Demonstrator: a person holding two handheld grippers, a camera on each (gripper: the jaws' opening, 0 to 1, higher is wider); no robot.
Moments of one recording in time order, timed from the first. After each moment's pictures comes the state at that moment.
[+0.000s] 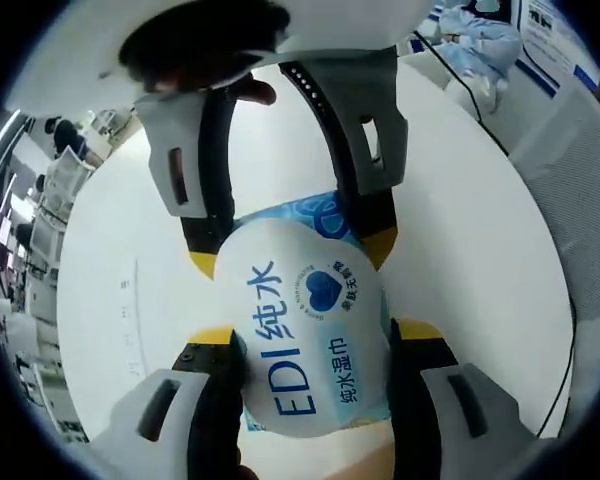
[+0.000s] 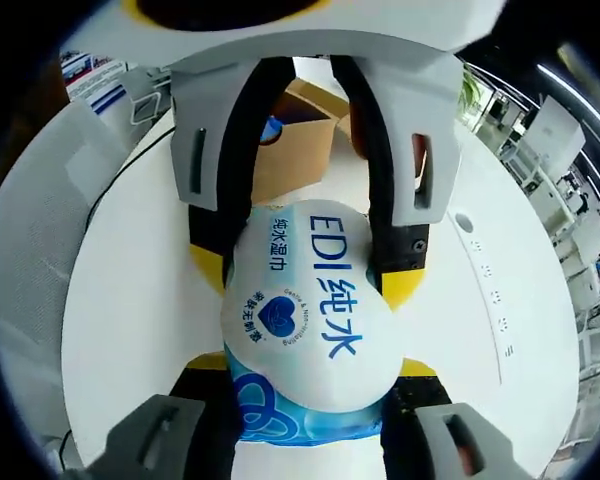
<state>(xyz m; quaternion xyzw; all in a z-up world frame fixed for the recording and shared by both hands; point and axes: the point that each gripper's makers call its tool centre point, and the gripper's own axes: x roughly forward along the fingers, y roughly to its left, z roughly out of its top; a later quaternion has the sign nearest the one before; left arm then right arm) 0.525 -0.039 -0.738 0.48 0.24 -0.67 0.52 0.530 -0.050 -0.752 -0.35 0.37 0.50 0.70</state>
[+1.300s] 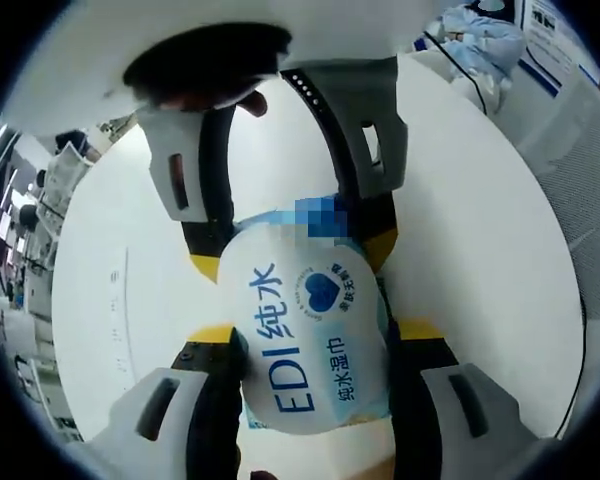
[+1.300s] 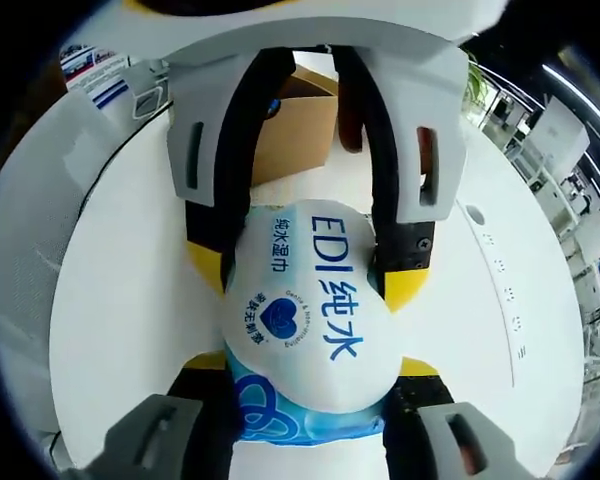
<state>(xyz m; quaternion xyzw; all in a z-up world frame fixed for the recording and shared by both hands) 0.534 -0.039 -0.765 0.47 0.25 -0.67 0.52 0.530 -0.047 -0.776 -0.36 0.37 0.51 0.69</state>
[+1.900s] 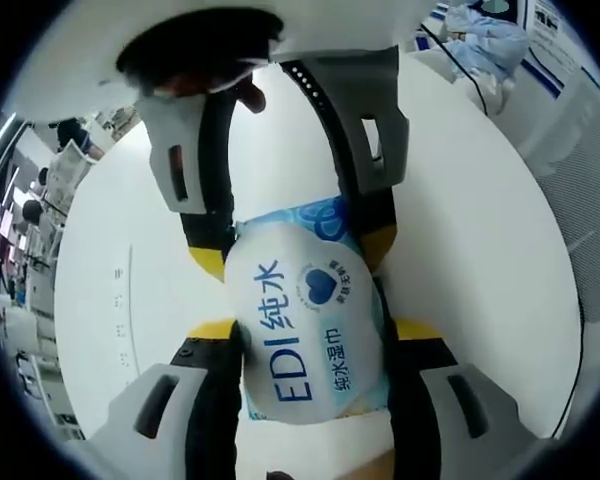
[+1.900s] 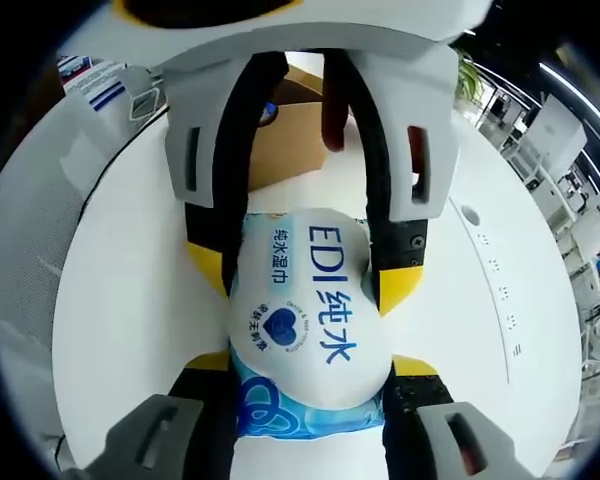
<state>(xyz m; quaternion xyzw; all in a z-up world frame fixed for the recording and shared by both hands) 0.535 -0.034 -0.759 0.47 0.26 -0.66 0.53 0.529 -0.047 -0.765 -0.36 0.37 0.50 0.69</state>
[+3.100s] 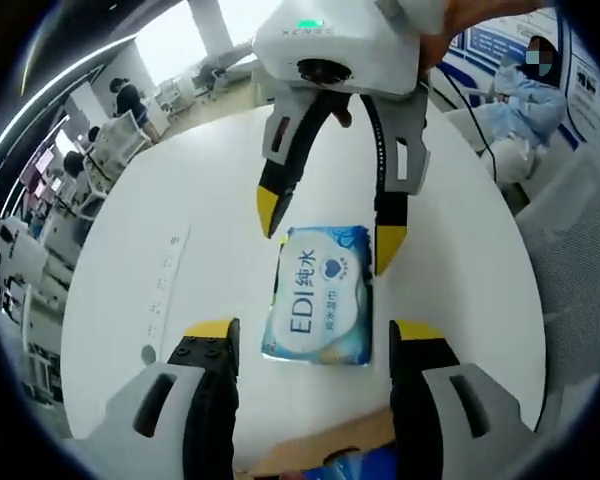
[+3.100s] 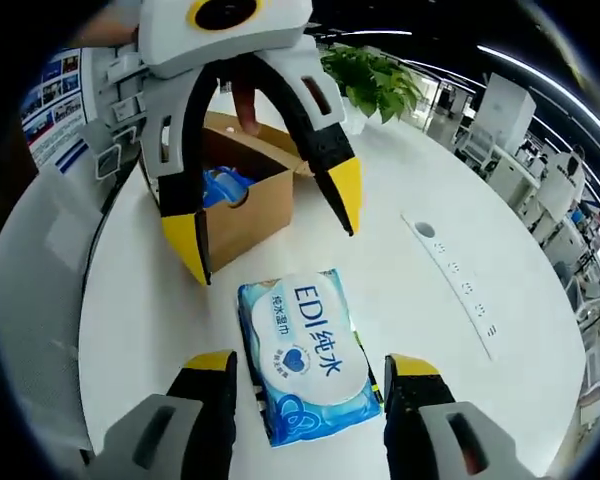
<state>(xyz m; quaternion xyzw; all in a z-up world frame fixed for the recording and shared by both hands) 0.527 0.011 -0.673 0.37 0.26 -0.61 0.65 0.525 -0.033 -0.705 -0.26 0.36 0.45 0.78</state>
